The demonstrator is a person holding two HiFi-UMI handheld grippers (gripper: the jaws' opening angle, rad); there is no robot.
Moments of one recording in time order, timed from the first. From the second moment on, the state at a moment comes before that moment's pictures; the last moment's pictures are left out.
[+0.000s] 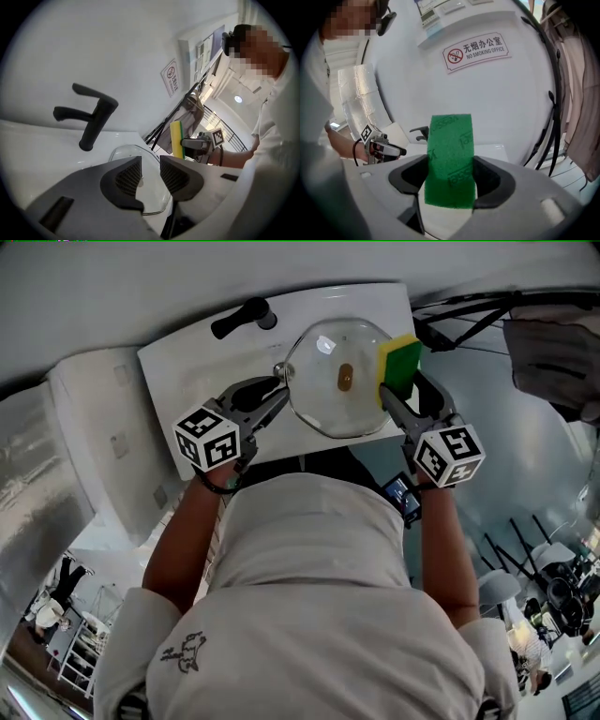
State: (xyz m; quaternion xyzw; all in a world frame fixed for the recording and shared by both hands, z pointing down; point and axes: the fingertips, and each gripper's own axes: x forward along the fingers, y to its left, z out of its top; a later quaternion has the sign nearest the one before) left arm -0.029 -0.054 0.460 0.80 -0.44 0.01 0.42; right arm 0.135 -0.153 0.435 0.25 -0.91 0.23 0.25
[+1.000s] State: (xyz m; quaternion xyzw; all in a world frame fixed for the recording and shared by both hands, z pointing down) left arm -0.037 -0.045 0.632 0.68 -0.44 -0.04 0.58; right arm 0.117 -0.188 0.598 0.23 -0.83 0.24 0.45
